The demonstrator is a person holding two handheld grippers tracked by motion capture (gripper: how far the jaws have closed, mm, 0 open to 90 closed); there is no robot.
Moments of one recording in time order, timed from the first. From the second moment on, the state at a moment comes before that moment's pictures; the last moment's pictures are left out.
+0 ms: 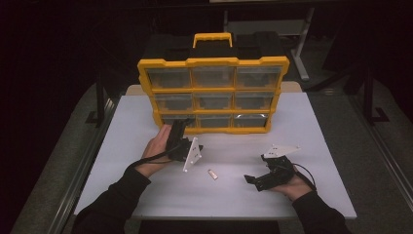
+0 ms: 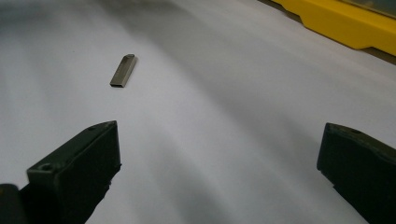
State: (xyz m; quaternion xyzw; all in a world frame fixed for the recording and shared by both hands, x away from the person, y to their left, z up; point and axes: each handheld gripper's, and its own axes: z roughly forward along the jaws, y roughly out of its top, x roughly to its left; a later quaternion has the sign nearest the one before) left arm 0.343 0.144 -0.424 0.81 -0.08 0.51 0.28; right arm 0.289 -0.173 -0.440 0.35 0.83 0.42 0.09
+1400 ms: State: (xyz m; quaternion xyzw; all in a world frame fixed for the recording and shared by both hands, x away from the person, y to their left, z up) left arm 0.337 0.140 -0.433 0.77 -0.16 0.59 0.20; right arm 0.290 -0.174 -0.441 0.35 0.83 0.42 0.09
